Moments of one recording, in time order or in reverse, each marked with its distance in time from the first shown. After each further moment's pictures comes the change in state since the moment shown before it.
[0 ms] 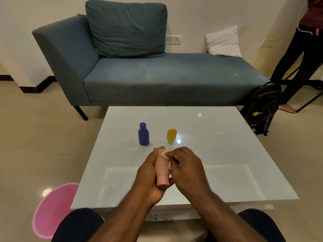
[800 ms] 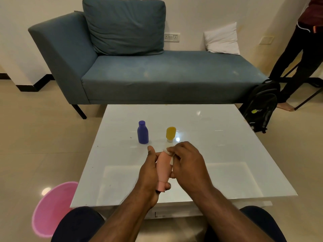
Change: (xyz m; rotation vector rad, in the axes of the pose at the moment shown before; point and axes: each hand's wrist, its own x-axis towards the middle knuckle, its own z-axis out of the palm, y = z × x) left_hand 0.005 -0.004 -0.006 0.336 0.041 0.101; right_hand 0.002 0.004 -0.003 -0.049 0.059 -0.109
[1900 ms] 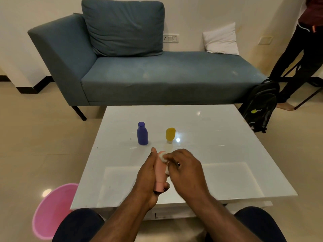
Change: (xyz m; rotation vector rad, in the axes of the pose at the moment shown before) left_hand -0.005 0.002 -0.001 -0.058 0.055 -0.056; right_hand -0.012 -0.003 0.005 0.152 0.016 0.085
